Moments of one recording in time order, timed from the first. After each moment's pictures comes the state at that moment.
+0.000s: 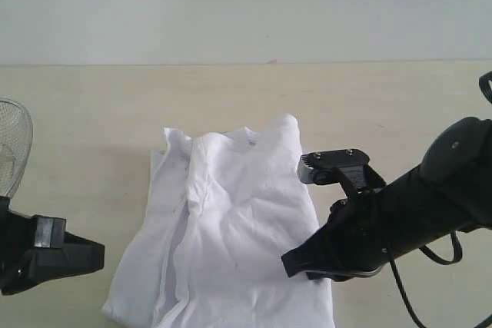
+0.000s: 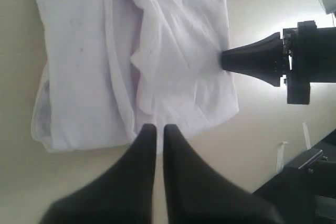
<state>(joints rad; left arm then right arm) -0.18 1.07 -0.36 -1.14 0.67 0.69 0.38 1.67 -0.64 1.01 0.37 -0.84</state>
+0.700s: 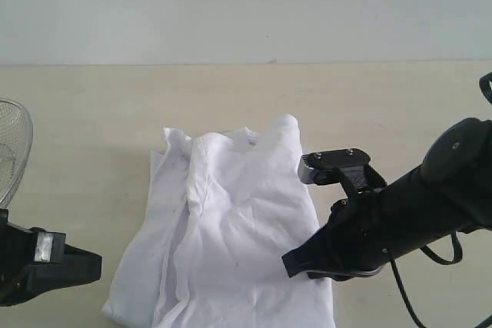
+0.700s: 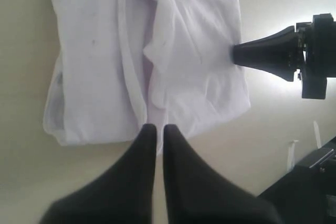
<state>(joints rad) -0.18 1.07 -0.33 -1.16 0.64 0.73 0.38 1.67 -0.63 1.02 0.36 -0.85</state>
